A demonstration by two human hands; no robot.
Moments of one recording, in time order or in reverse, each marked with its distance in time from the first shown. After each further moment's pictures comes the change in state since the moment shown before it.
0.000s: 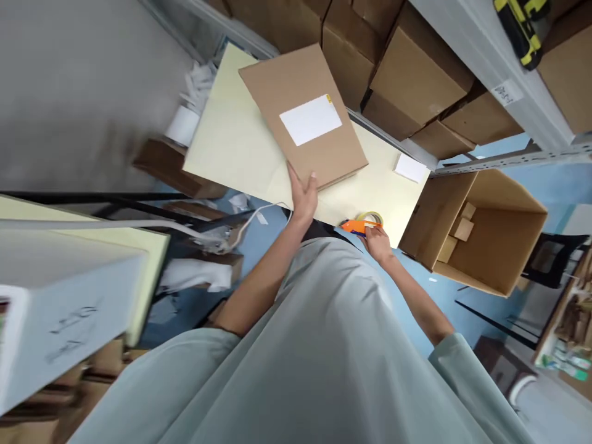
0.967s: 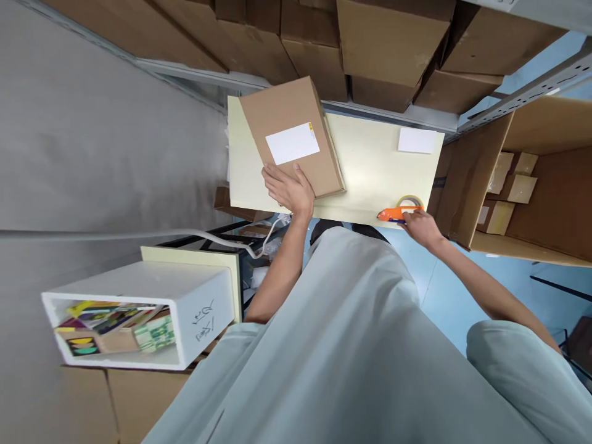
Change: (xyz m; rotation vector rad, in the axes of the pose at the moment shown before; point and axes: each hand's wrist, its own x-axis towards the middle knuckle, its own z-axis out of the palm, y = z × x) left_hand 0.029 0.022 -0.012 0.740 0.532 0.079; right_hand -0.039 0.068 -0.026 0.025 -0.019 0.030
